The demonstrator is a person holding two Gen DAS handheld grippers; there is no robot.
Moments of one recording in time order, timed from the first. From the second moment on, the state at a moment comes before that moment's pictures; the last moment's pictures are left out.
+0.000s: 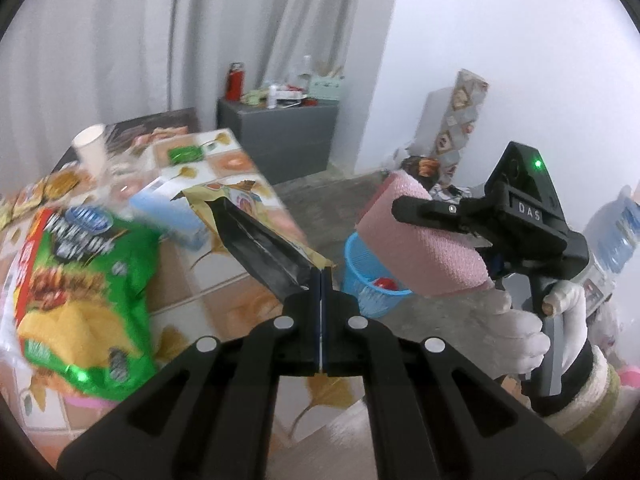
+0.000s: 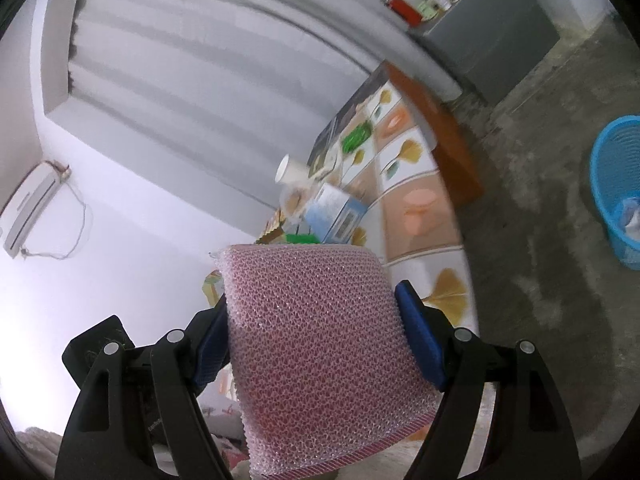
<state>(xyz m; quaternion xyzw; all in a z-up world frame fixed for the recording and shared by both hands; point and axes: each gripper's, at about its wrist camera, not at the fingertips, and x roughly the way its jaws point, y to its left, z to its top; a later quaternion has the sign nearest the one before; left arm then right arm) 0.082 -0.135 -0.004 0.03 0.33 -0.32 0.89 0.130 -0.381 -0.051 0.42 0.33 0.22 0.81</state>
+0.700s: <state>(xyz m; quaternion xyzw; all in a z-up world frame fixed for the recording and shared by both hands) 0.170 -0.420 -0.071 0.17 0.44 -0.47 0.75 0.107 -0.596 -0.141 0.54 0.30 -0.03 0.78</state>
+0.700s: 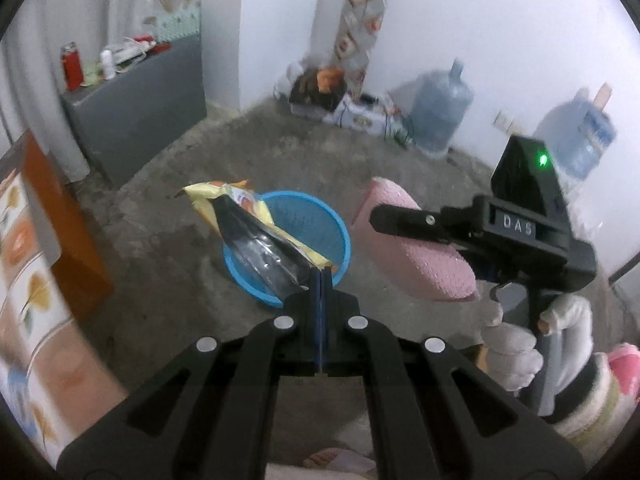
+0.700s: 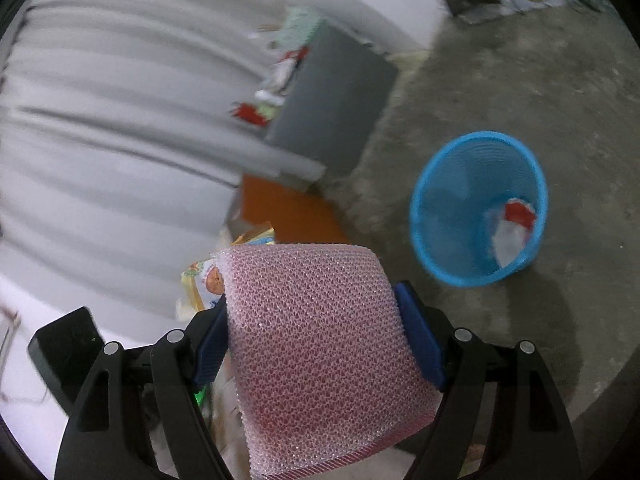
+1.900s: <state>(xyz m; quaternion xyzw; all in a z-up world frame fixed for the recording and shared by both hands) 0.267 -0.290 0.004 0.14 0.44 -0.38 0.80 0.142 -0.616 -0.134 0.44 0.35 -0.08 0.82</state>
